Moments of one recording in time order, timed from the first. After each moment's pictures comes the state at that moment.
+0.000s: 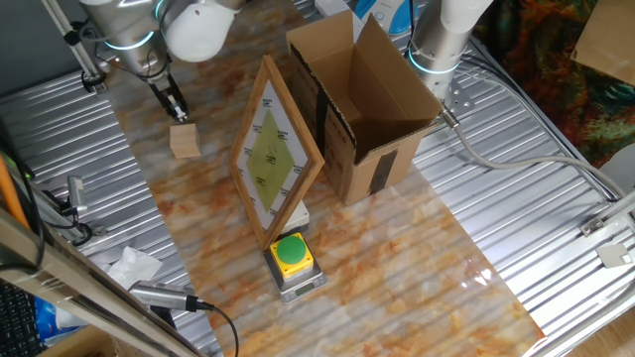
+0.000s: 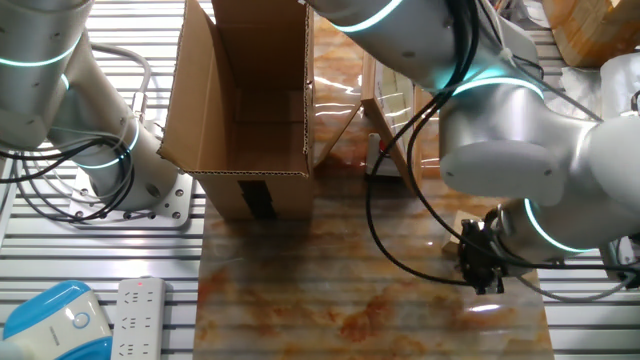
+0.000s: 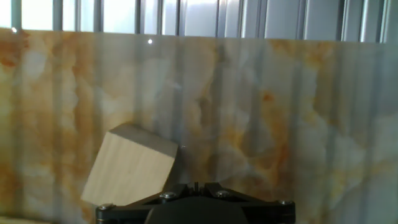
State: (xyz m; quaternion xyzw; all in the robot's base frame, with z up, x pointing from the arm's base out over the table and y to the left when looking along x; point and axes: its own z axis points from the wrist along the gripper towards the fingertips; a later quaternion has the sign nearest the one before) arm 0.598 -0.186 0.036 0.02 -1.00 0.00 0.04
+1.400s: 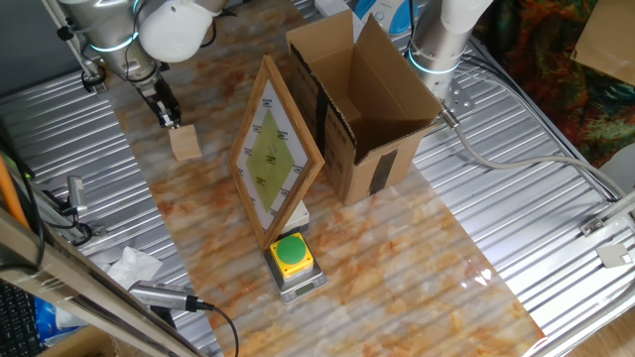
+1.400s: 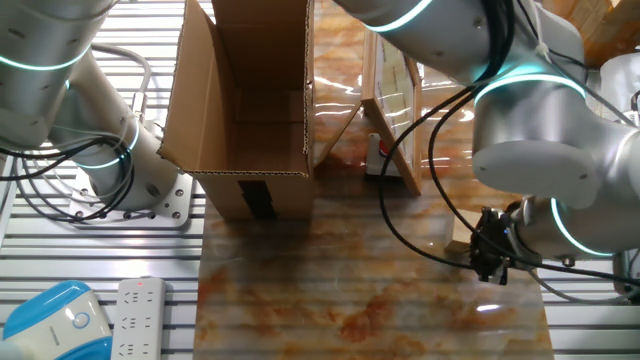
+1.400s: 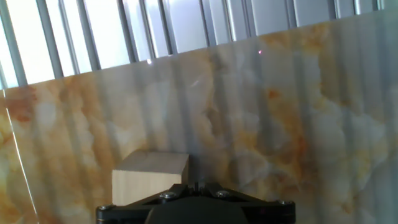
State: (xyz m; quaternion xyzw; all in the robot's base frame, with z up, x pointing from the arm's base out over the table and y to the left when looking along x) arm 0.615 -0.164 0.042 -0.08 -0.99 -0.04 0.06
